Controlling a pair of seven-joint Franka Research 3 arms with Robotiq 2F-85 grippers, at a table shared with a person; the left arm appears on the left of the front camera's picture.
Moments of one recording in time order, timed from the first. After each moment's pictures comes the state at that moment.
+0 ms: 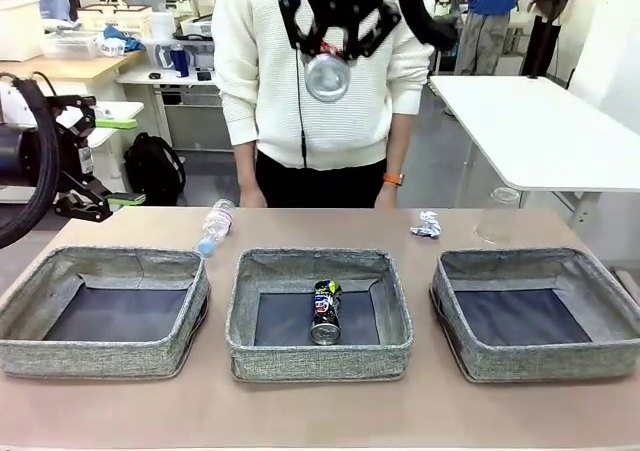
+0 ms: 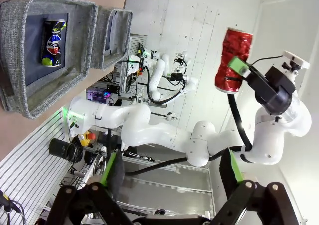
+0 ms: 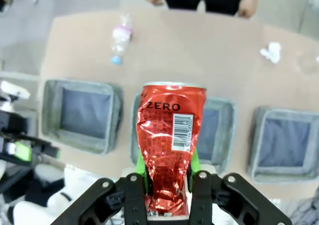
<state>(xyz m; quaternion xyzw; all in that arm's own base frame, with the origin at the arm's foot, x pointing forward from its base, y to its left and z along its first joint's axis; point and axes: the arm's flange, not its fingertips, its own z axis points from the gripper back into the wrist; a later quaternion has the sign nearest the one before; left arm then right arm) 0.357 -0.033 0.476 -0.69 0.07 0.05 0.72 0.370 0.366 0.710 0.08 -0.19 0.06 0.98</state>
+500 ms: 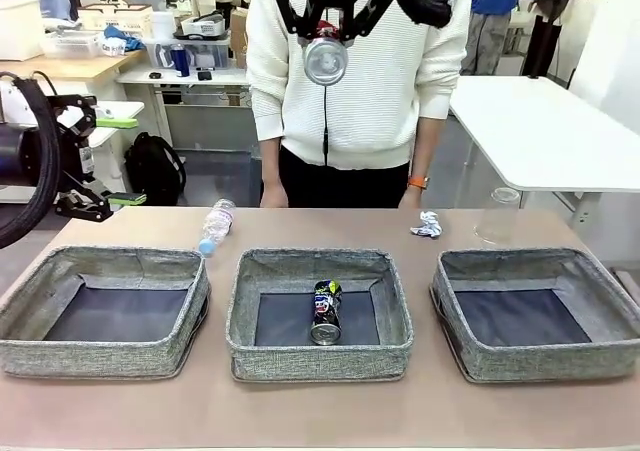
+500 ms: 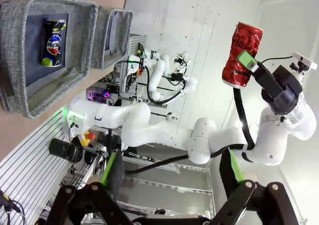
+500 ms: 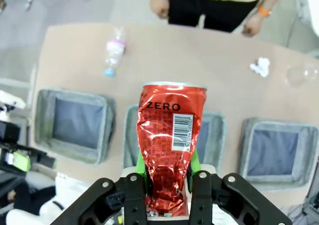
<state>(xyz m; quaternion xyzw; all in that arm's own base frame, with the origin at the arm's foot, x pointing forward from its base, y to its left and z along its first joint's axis) 0.357 -0.033 0.476 -0.69 0.07 0.05 0.72 0.377 0.374 0.719 0.06 -0.21 0.06 0.97</state>
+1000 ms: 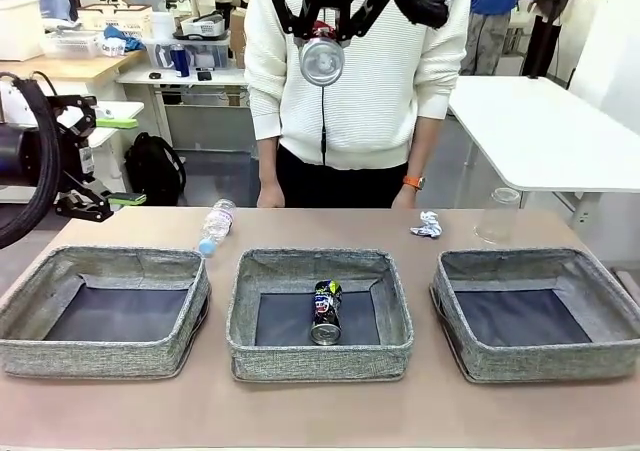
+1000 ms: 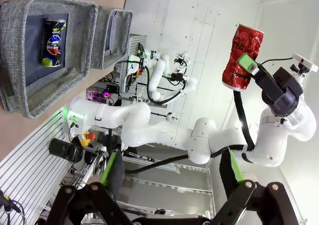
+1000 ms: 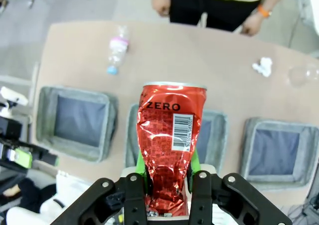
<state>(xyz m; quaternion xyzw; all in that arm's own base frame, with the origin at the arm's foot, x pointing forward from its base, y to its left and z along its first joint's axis) 0.357 -0.033 0.476 -0.69 0.07 0.05 0.72 0.374 0.377 0.719 0.06 -0.21 0.07 0.97</state>
